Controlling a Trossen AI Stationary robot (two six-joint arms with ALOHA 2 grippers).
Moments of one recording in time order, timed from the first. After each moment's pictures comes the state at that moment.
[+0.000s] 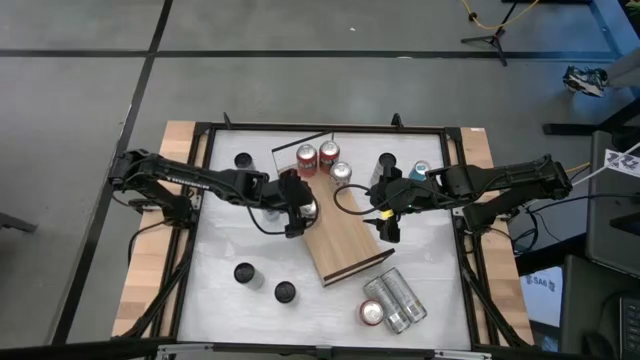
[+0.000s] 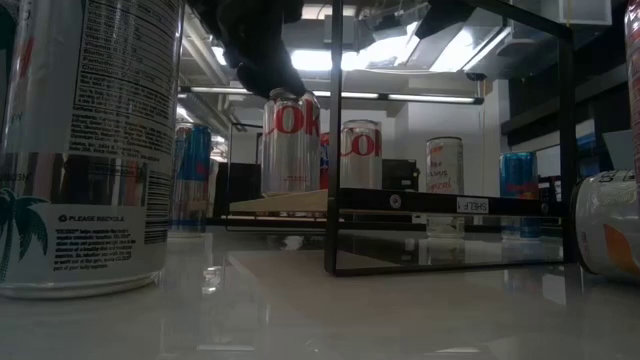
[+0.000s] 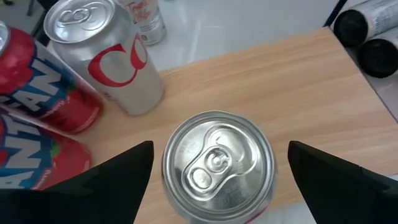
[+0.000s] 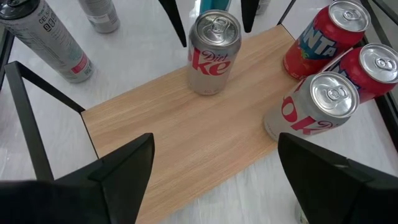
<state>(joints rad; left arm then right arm) -0.05 1.50 1.11 -0.42 -0.23 -0.12 0.20 1.33 1.35 -0.86 0.21 0.17</state>
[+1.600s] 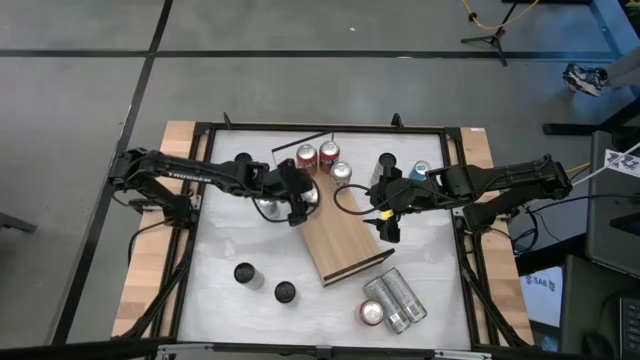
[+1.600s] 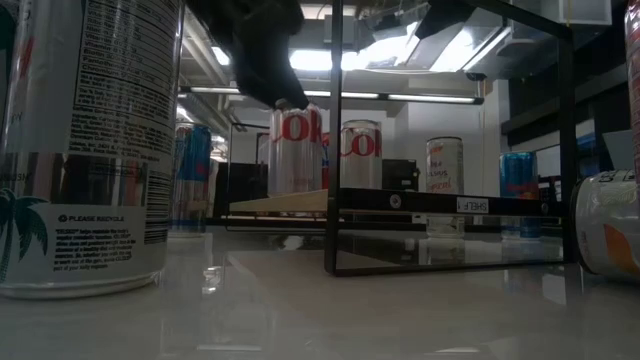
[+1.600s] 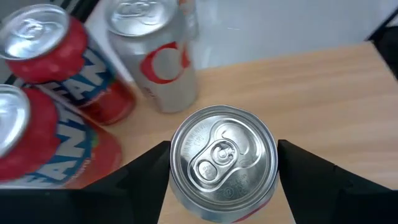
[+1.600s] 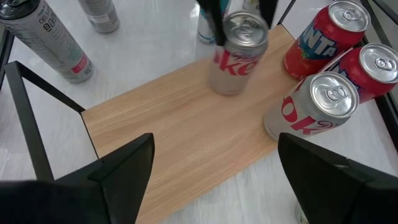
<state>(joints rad) 0.04 1.50 1.12 -0.44 -0.24 -0.14 0.20 1.33 1.35 -0.86 0.21 0.17</state>
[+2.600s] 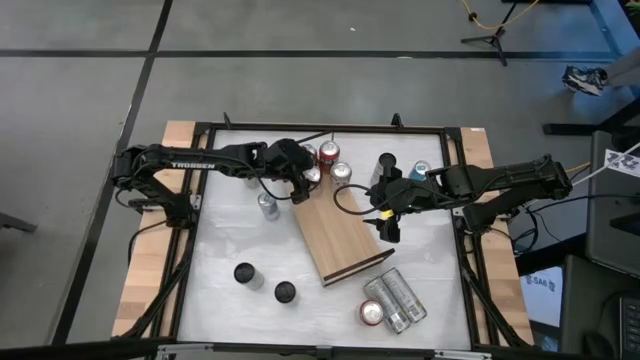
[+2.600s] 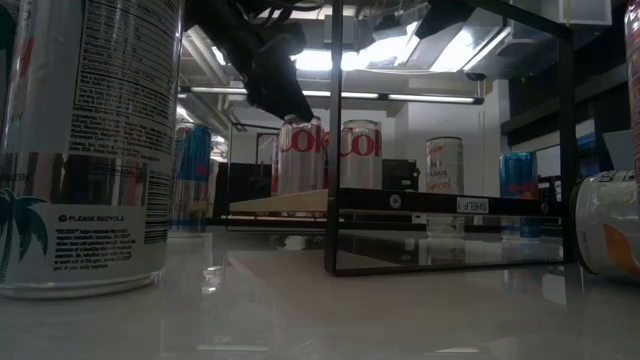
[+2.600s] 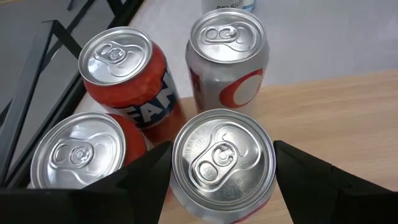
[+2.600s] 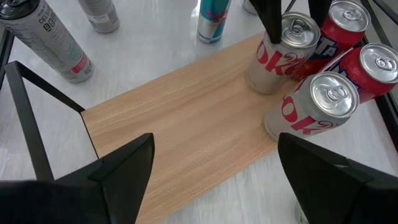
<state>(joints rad) 0.22 1.50 1.11 -0.35 -0.13 -0.01 0.20 1.33 1.35 -0.86 0.21 0.17</state>
